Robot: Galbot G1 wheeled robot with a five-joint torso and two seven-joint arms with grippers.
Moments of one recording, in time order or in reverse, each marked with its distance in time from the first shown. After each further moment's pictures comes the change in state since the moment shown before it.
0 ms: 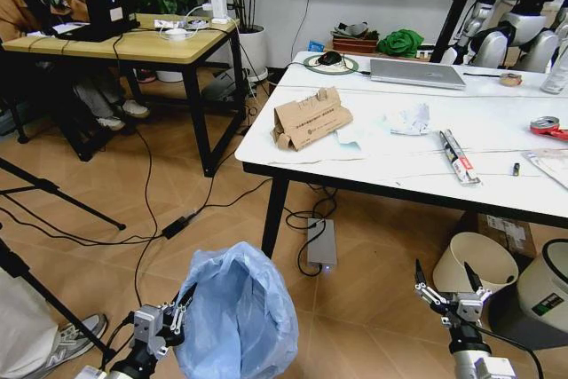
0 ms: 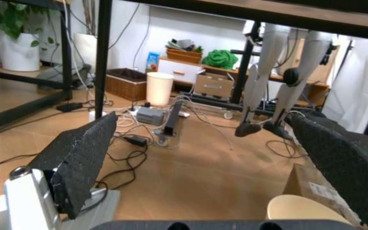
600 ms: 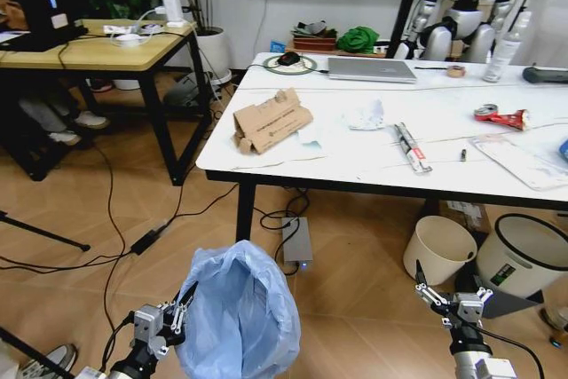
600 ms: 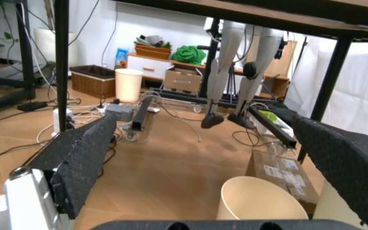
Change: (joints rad) left arm 0.004 -0.002 -0.003 -0.004 0.003 -0.025 -0.001; right arm -0.005 0.000 0.000 0.002 0.000 0.005 0.000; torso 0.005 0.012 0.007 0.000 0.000
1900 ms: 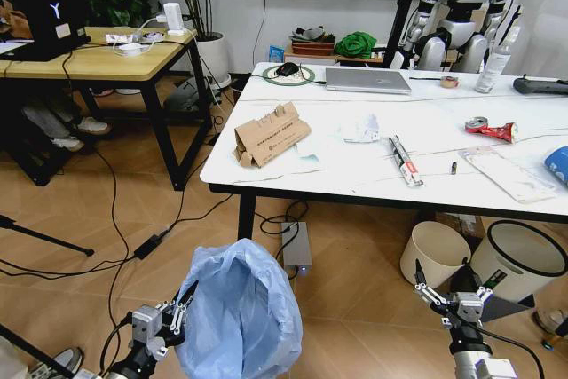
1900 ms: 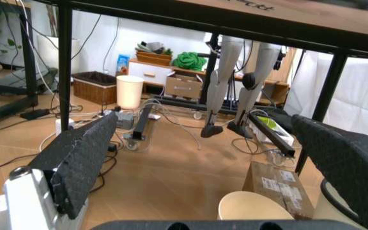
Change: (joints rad) left arm 0.009 -0.012 -0.011 -0.007 -0.020 -0.008 0.037; right arm -0.008 0.000 -0.001 0.014 0.002 0.000 -0.001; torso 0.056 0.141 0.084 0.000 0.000
